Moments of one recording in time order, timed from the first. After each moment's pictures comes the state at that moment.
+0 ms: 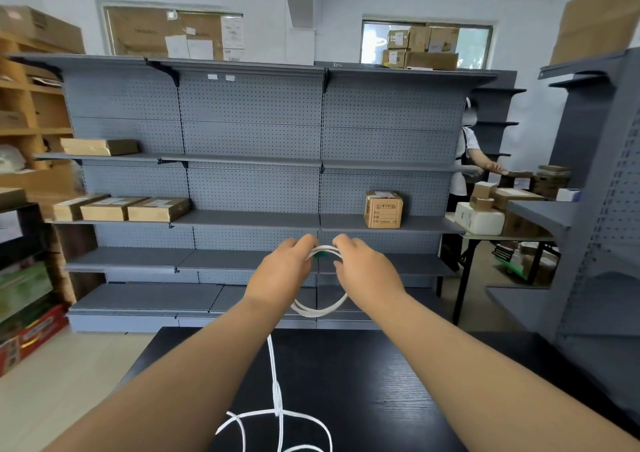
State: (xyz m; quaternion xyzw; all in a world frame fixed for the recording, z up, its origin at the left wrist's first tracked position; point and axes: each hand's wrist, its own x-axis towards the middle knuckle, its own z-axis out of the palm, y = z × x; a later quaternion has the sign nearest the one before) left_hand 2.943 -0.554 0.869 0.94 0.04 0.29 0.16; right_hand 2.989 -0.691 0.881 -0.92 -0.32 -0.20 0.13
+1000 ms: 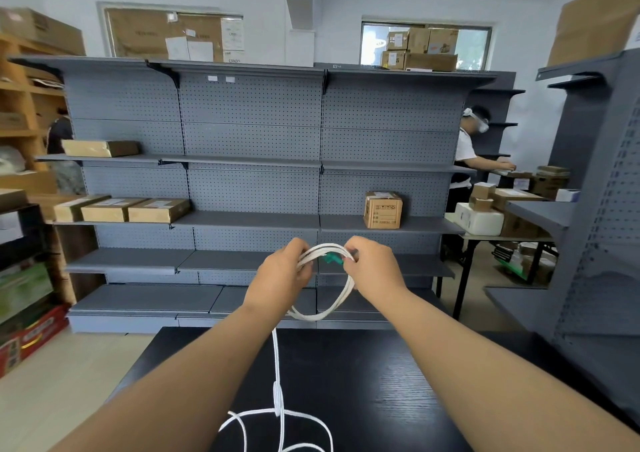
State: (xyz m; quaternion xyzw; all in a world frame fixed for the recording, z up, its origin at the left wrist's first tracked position) left_hand 2.932 -0.558 0.867 0.92 0.06 0.29 0.27; right_hand 3.000 -0.697 0.881 -0.89 -0.23 -0.14 0.36
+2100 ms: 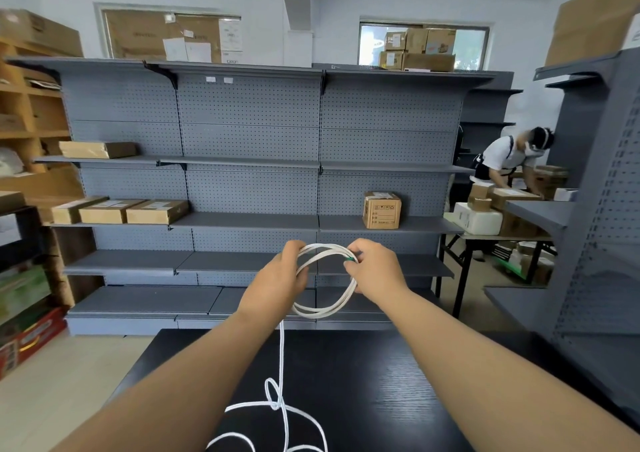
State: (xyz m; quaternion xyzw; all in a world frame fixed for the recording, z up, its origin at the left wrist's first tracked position) left_hand 2.927 -0.557 0.862 0.93 0.05 0.26 0.26; right_hand 3.005 -0.700 0.878 -0.88 -0.20 -0.11 0.42
